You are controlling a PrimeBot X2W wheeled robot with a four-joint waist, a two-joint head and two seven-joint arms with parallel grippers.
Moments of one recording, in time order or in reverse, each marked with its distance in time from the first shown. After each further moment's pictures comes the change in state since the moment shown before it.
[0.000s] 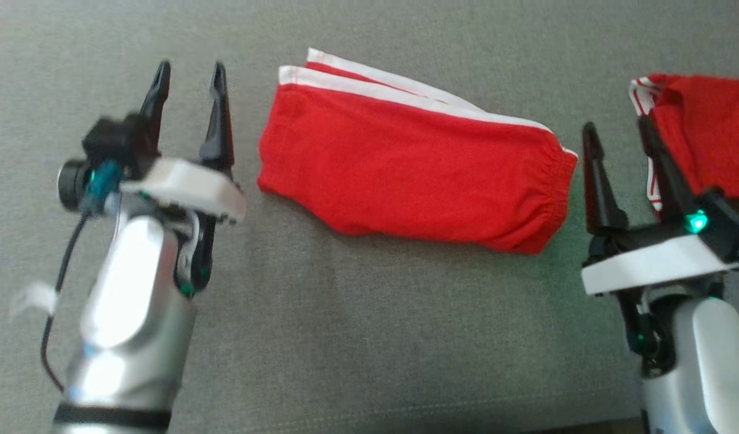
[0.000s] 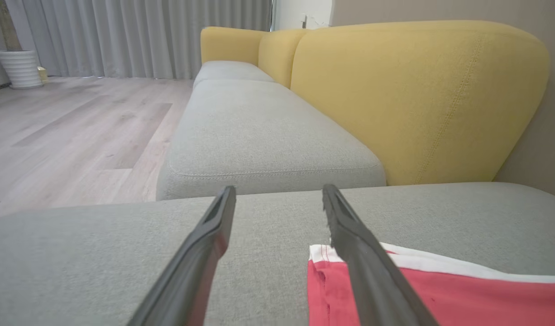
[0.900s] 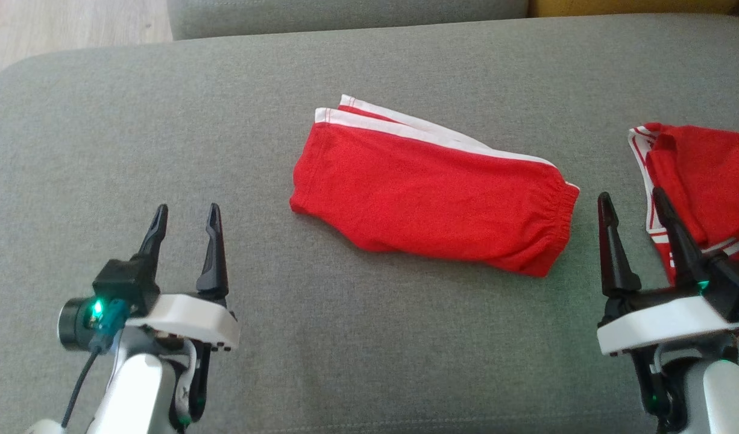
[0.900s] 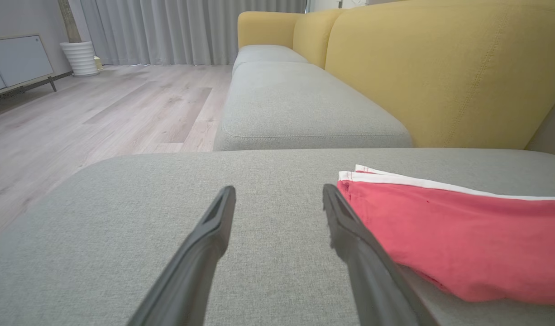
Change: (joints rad) left arm 0.444 0.056 0.006 -0.319 0.021 0.113 0.071; right arm 0.192 0.002 -0.060 -0.057 -0.051 0.000 0.006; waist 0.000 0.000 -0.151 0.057
